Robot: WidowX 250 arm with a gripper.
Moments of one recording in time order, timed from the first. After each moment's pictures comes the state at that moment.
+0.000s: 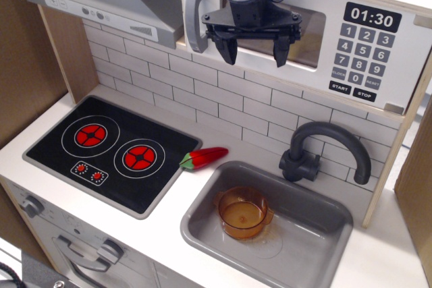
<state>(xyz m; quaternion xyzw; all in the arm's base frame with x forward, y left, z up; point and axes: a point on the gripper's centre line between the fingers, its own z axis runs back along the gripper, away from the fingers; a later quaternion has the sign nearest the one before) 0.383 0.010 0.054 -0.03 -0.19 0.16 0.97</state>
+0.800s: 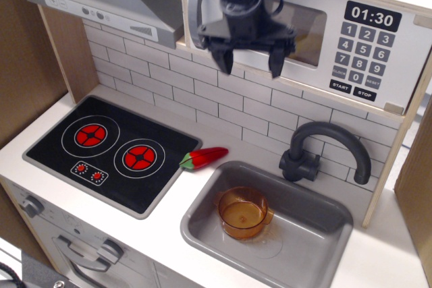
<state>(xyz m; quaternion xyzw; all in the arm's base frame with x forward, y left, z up) 0.368 0.012 0.041 -0.03 -0.18 0.15 0.97</state>
